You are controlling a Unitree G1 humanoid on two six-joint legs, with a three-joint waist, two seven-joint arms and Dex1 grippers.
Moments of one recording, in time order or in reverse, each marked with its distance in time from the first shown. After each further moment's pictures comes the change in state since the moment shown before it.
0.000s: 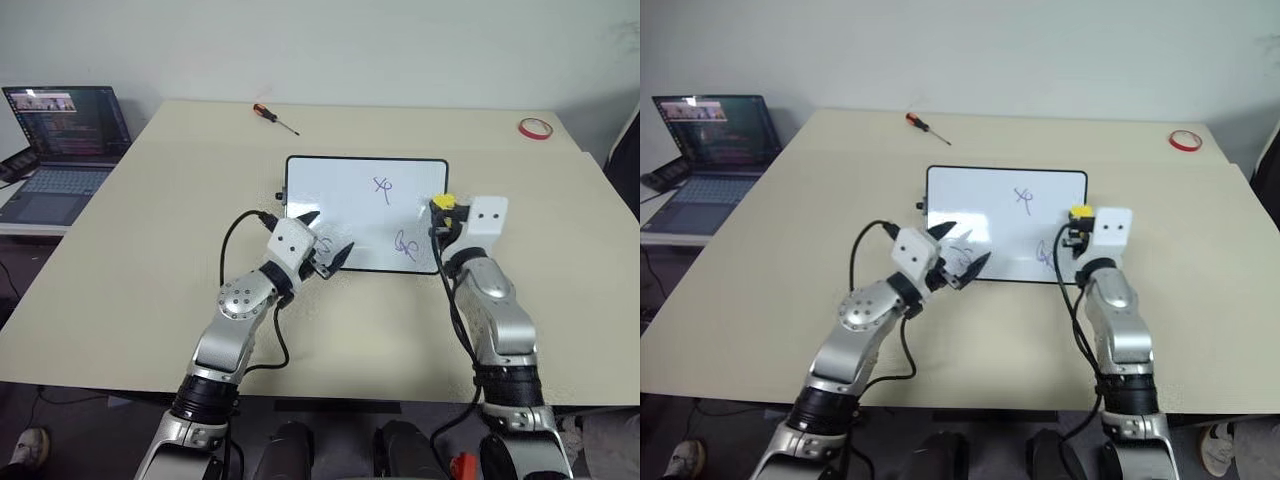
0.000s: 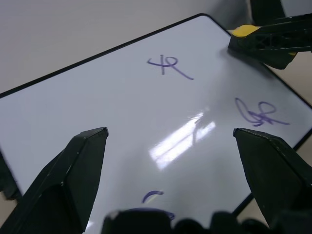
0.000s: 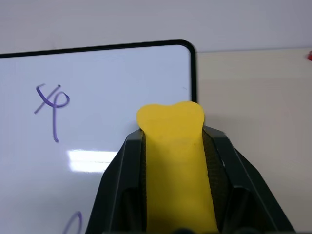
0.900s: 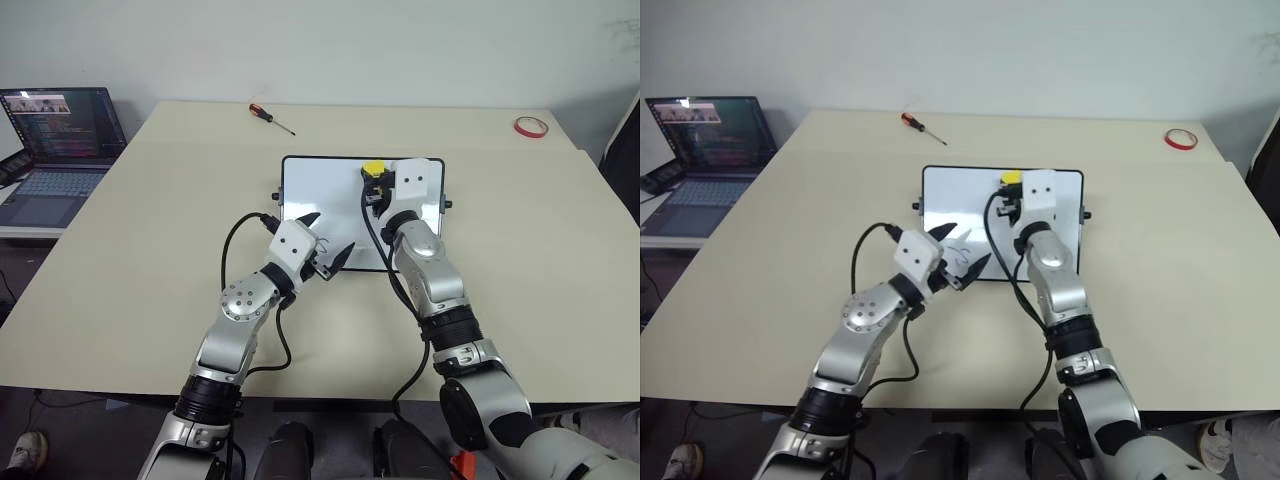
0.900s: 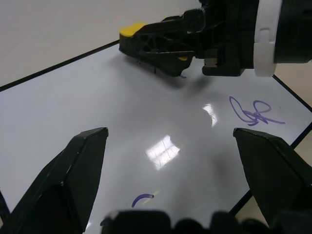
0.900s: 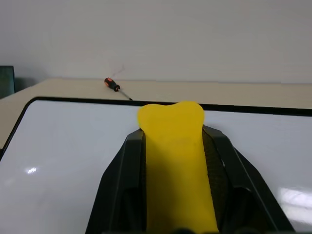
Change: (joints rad) left arm 0.002 -0.020 -0.016 0.018 0.002 -0.009 -0.015; right arm -0.303 0.123 0.093 0.421 -0.056 -0.203 0.027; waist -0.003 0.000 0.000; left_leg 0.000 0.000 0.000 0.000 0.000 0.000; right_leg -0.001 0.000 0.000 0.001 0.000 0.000
